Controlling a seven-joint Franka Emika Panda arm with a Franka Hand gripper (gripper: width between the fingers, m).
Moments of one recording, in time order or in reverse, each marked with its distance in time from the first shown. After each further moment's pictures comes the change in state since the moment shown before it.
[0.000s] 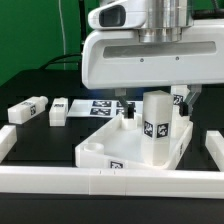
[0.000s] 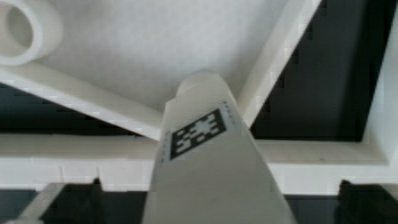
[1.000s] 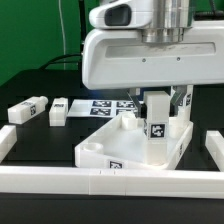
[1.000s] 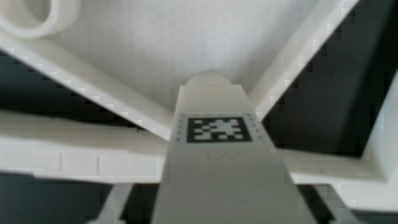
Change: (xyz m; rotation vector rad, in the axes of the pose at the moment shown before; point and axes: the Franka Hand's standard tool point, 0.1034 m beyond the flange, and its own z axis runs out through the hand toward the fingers) arm -0.001 0.004 0.000 0.015 0.002 0.179
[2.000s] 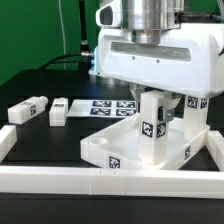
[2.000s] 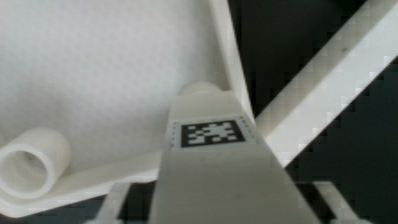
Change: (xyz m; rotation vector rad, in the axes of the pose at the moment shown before) arm -0.003 -0.002 0.001 -0.006 -0.010 0.881
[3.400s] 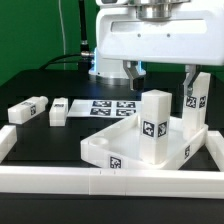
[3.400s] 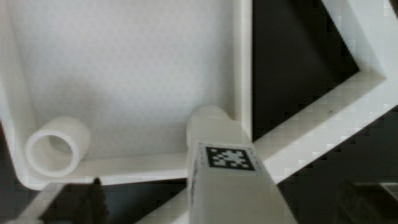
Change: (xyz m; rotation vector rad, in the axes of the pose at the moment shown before) arm -0.025 0.012 -0.027 0.020 0.000 -0.265
